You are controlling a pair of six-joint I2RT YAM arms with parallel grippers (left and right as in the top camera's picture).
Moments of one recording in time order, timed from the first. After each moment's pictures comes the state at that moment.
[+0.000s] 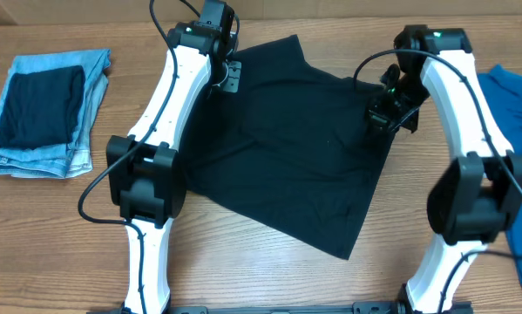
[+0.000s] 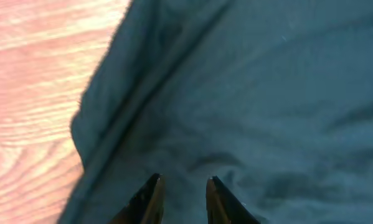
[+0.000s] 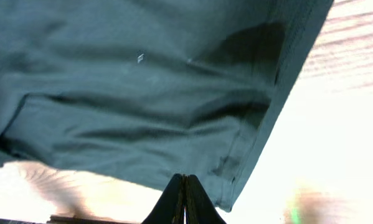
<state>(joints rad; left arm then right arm) -0.27 2.31 2.18 -1.15 0.01 -0.11 0.03 2.03 1.90 -1.54 -0.29 0.31</state>
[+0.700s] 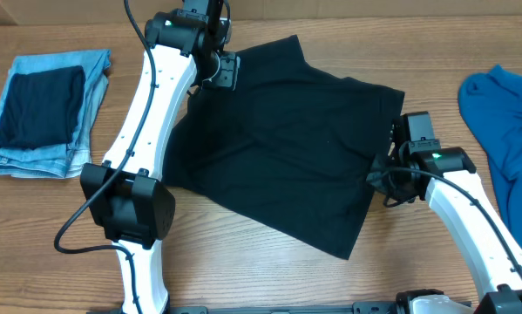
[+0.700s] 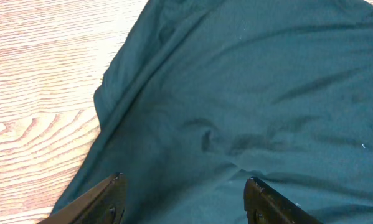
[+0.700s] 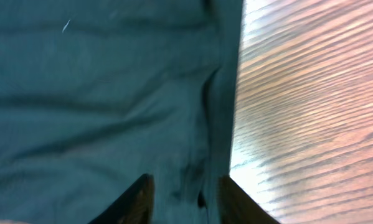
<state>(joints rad) -0.27 2.13 2.18 -1.25 0.03 -0.14 0.10 1.39 0.93 -0.86 -0.08 0.54</state>
